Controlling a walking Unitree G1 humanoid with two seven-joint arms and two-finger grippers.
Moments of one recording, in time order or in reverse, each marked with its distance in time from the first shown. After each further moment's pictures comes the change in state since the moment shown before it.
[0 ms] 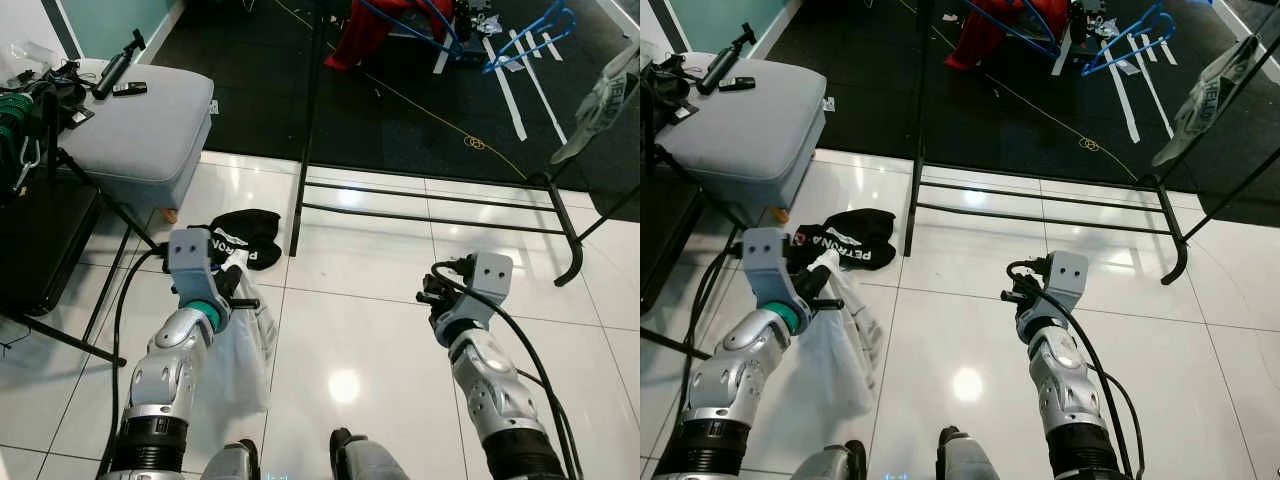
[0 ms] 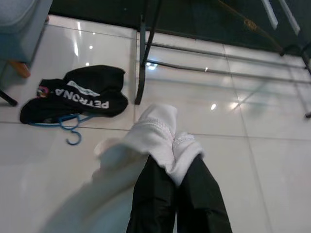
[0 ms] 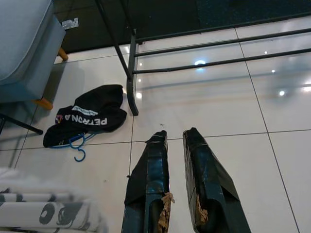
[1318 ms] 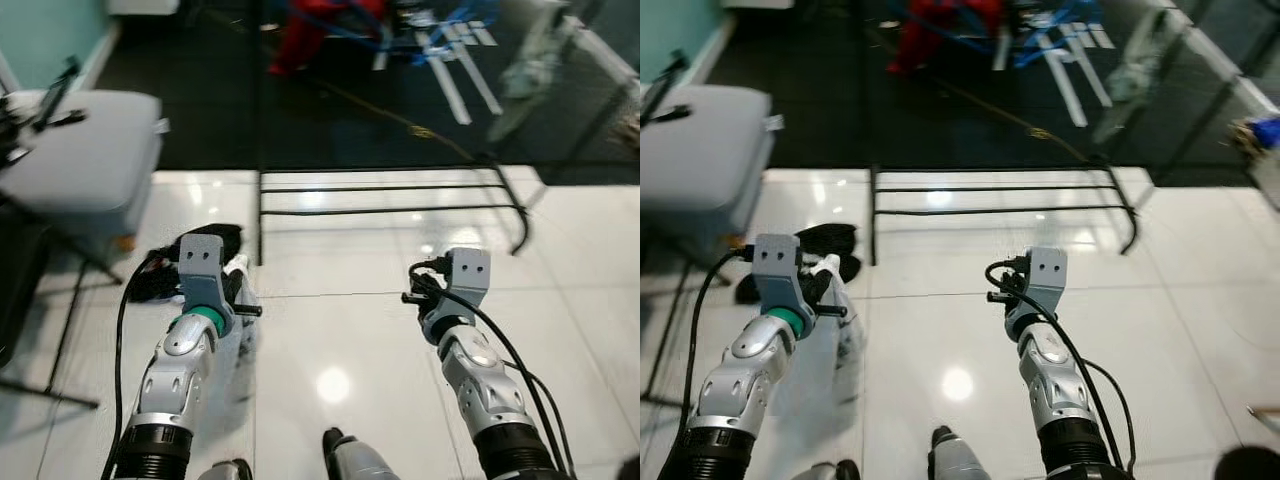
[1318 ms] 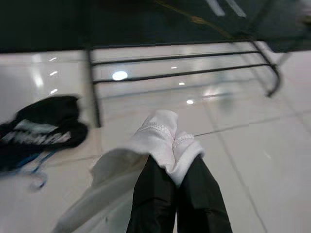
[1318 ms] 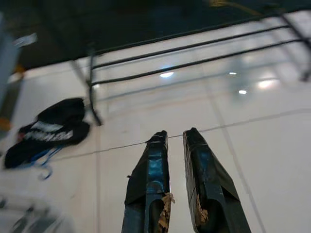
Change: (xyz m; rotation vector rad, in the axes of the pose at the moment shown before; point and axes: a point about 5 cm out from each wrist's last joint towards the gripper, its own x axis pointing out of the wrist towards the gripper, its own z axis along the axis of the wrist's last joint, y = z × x) left arm -0.002 -0.005 -0.006 0.004 -0.049 0.036; right arm 0.004 0.015 -0.001 -0.079 0.021 0.043
